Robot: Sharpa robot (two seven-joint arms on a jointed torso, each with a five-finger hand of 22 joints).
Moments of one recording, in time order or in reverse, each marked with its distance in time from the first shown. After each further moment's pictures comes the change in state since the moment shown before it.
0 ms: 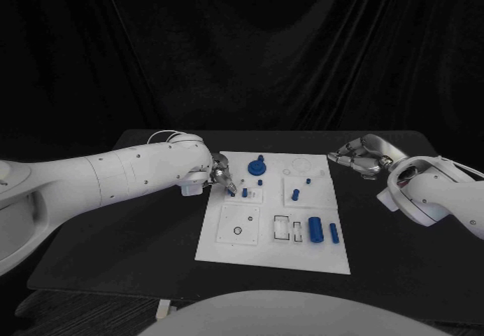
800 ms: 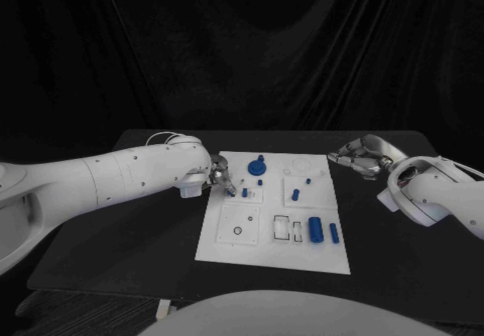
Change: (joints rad) left arm -0.005 -0.020 0.000 0.026 0.003 -0.012 0.005; left_hand -0.002 -0.002 0.008 -0.002 0.003 0.000 0.004 0.000 -0.001 0.000 0.000 0.000 0.000 0.000 0.000 0.000 0.000 0.000 0.000 0.000 -0.004 0.000; right arm 0.000 -0.001 0.000 -0.001 0.000 0.004 -0.002; right_hand 0.000 0.000 0.000 0.000 0.000 0.000 0.000 0.000 -0.001 0.002 -0.002 0.001 0.000 0.001 0.002 0.000 -0.002 0.000 0.000 0.000 0.000 0.000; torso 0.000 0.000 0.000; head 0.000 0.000
